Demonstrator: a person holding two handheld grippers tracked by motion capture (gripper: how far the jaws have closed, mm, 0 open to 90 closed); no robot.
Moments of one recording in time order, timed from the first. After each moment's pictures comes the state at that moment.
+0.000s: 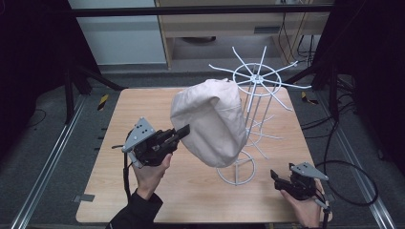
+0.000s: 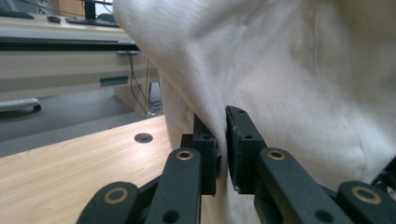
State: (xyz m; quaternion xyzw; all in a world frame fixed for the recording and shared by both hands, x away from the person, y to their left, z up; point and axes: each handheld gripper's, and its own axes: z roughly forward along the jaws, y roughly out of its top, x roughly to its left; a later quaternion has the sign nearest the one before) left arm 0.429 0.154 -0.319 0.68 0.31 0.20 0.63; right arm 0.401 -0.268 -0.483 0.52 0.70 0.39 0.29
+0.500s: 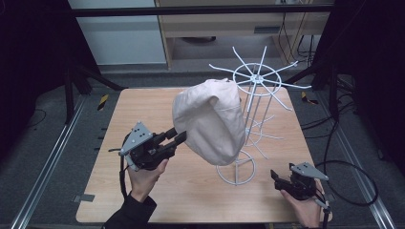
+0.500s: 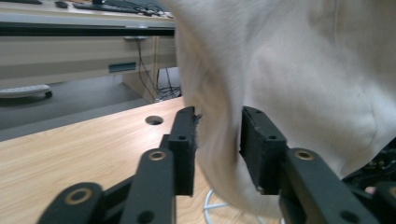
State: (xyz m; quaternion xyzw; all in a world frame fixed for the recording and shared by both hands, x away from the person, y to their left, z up) left arm 0.425 0.171 -0.330 0.69 0.33 0.21 0.61; right arm 0.401 -0.268 -0.483 0.52 0.70 0.39 0.29
